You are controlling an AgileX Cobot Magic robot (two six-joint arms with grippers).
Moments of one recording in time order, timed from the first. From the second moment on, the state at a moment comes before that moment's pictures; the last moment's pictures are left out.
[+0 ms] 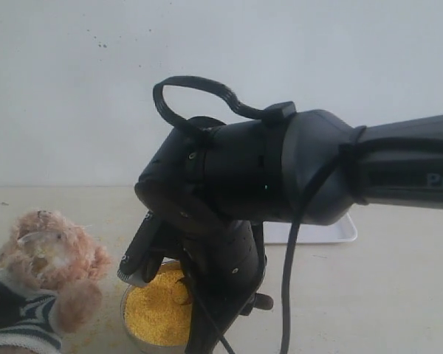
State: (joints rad) left arm 0.34 1.33 -0.37 -1.49 0.82 1.28; right arm 0.98 1.90 -1.47 -0.44 1.15 -0.07
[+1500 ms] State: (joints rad) left arm 0.34 1.33 -0.37 -1.49 0.82 1.30; right arm 0.98 1.87 -1.47 -0.37 1.18 0.00
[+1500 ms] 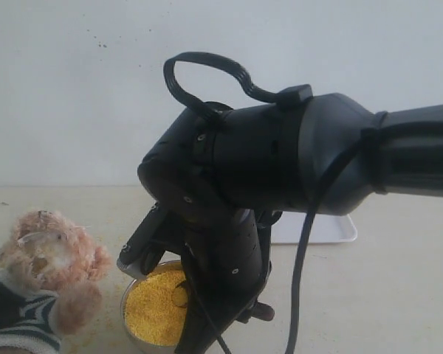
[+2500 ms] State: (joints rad) left arm 0.34 1.33 -0.37 -1.48 0.82 1.30; right arm 0.85 1.78 -1.47 -0.08 1.11 -0.20
